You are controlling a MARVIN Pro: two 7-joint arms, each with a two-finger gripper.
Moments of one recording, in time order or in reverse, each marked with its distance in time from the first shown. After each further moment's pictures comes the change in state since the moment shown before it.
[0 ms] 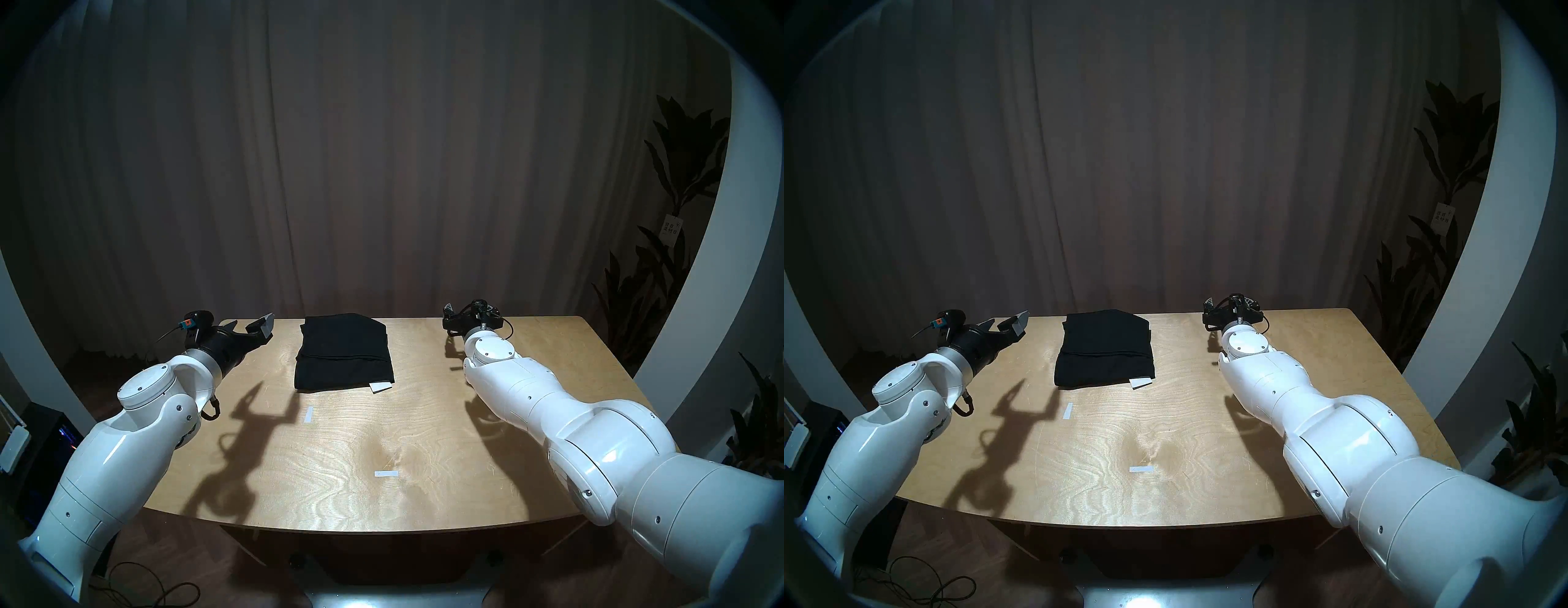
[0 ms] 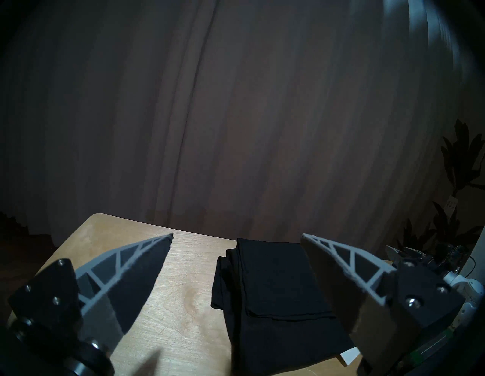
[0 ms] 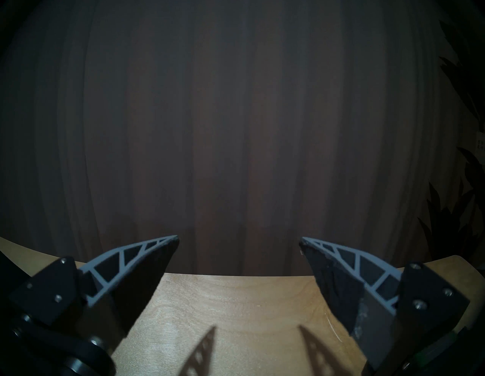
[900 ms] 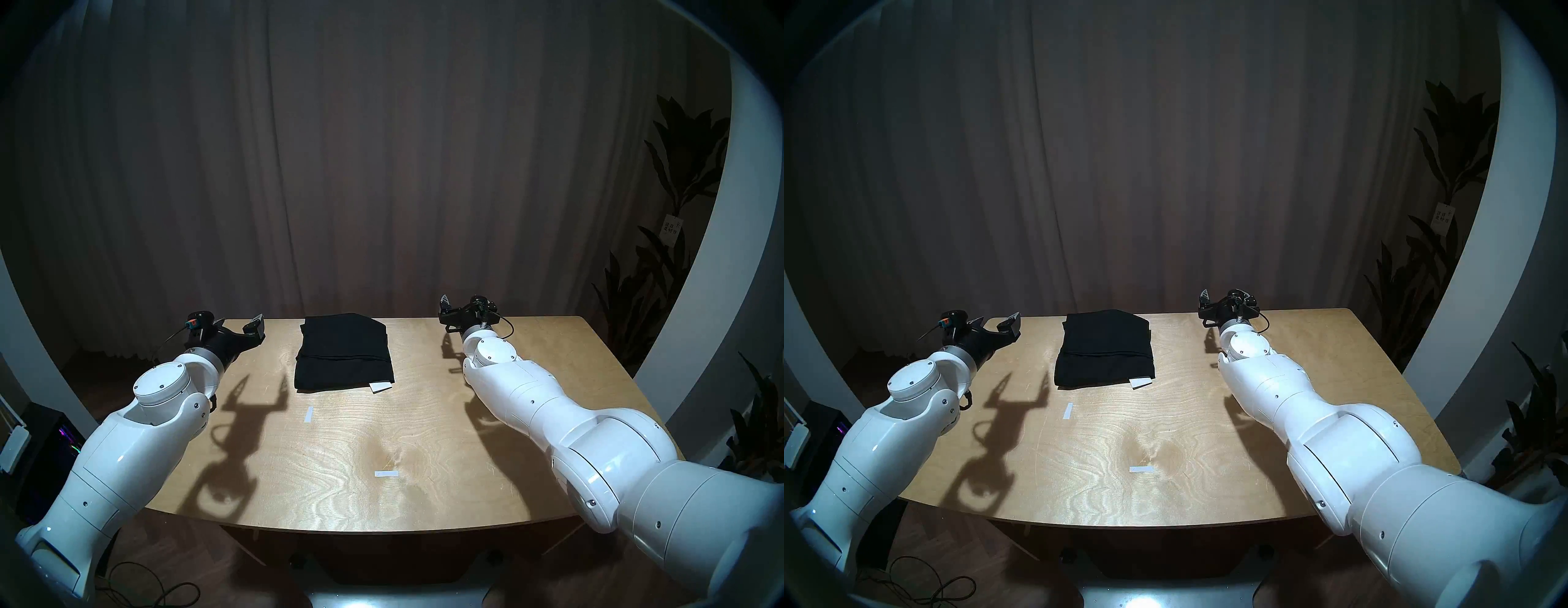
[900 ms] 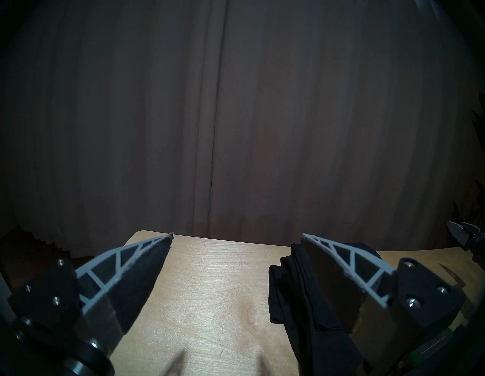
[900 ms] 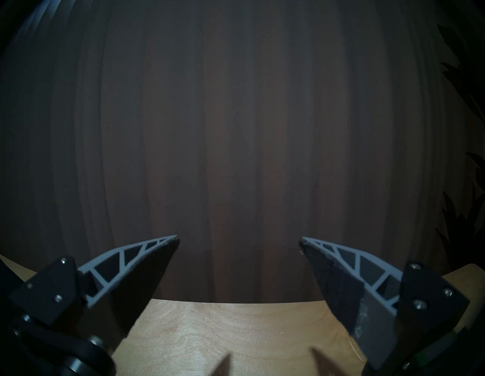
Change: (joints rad) left arm -0.117 -0.021 0.112 0.120 0.157 -0.053 0.077; right arm -0.037 0.019 0.016 -0.072 0.028 -0.082 0.052
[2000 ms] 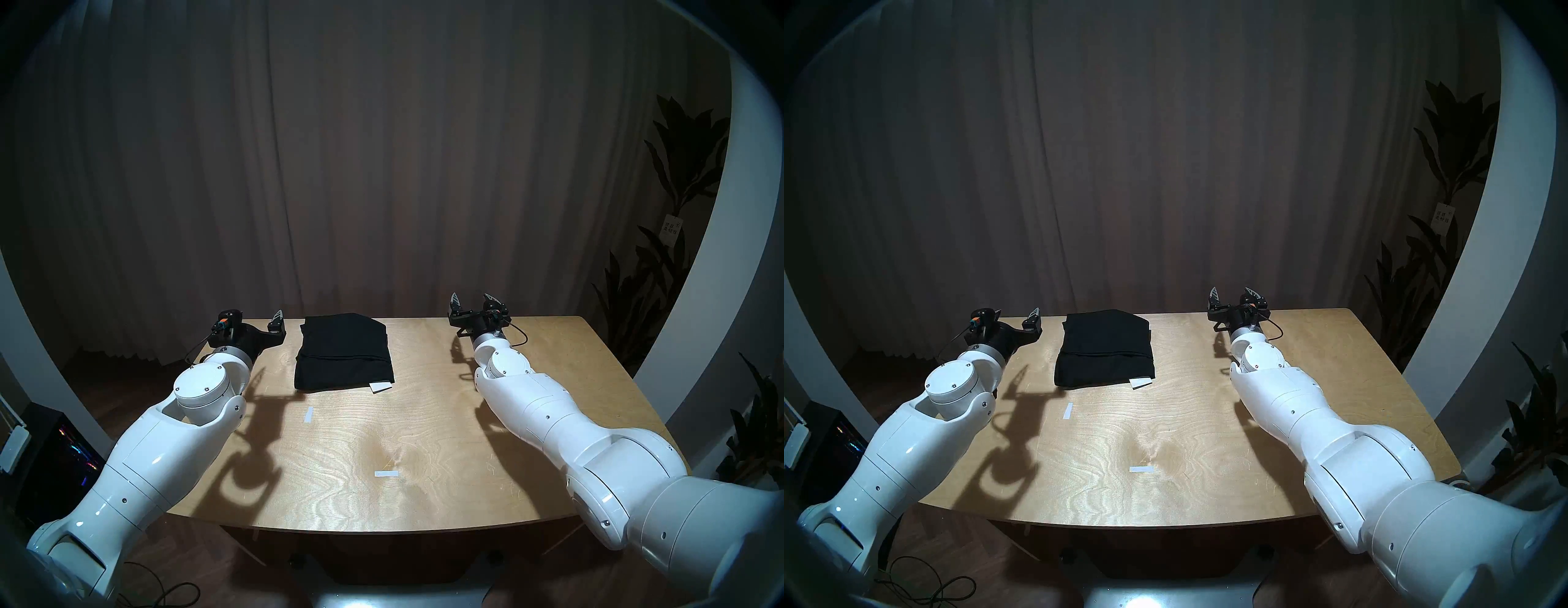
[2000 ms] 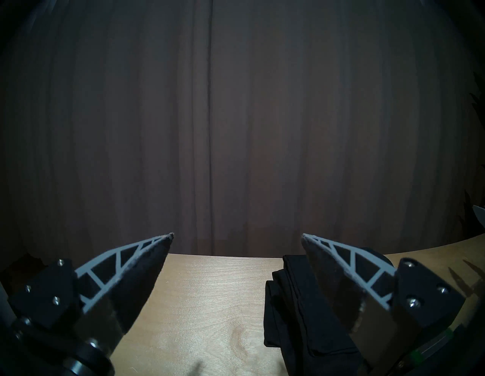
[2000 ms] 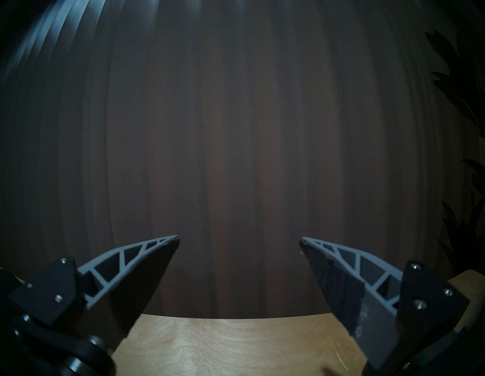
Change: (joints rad) left arm -0.132 -0.087 0.141 0.114 0.175 -0.072 0.071; right arm -0.095 0.067 0.025 -0.123 0.030 -0.107 0.046
